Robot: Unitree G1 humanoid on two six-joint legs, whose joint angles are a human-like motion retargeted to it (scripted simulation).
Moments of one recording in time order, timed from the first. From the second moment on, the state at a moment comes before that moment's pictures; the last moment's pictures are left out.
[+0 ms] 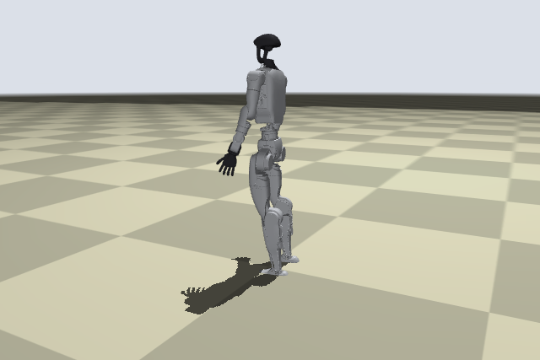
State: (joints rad) left arm -0.09 0.22 -0.36 1.24 -0.81 -0.01 -0.07; right arm -0.13 -0.33 0.43 1.25 0.23 0.02 -0.01; waist -0.12 0.11 0.00; left_leg 0.11 0.01 0.00 -0.06 -0.20 0.00; right_leg 0.09 0.09 0.04 -0.02 -0.11 -0.05
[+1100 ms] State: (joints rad) left arm -0.25 0.09 -0.61 -0.11 -1.07 -0.38 0.49; right arm -0.39 -0.36 0.62 -0.24 0.16 -0.18 -0.52; waist -0.13 0.16 -0.01; left_leg 0.12 0.06 0.06 0.00 -0.24 0.02; right_leg 0.14 0.12 0.04 -0.07 -0.06 -0.05
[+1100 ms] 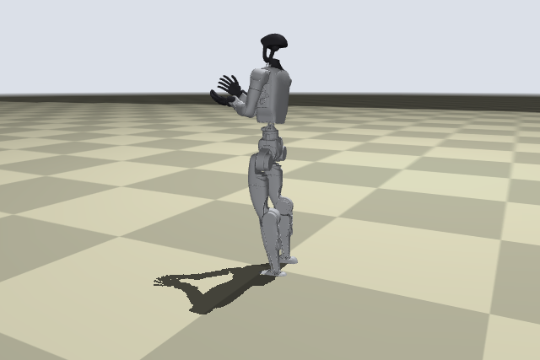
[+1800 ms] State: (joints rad) left arm -0.37 0.10 -0.58 -0.09 -1.16 -0.39 0.51; right arm -0.45 -0.36 0.58 -0.24 0.26 -0.20 -0.58; waist -0.14 0.15 -0.02; left_leg 0.04 0.03 0.07 0.07 -0.28 0.03; right_leg 0.05 0.10 0.05 0.02 -0.14 -0.06
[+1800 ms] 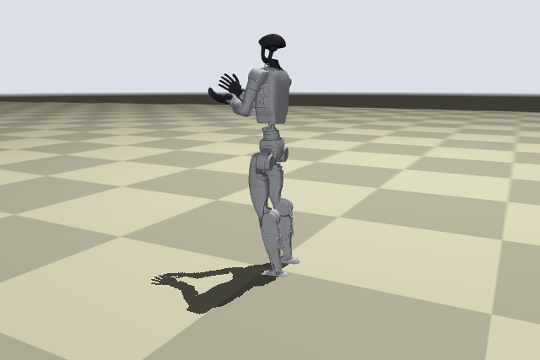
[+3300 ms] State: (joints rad) left arm -0.03 0.27 -0.34 1.26 -0.41 0.04 -0.16; right arm 0.02 -0.40 0.38 1.10 0.21 0.03 0.09; waist -0.16 0.07 -0.03; left_leg 0.03 -0.01 0.08 -0.06 -0.22 0.08; right_leg -0.01 0.07 0.08 -0.06 -0.13 -0.04
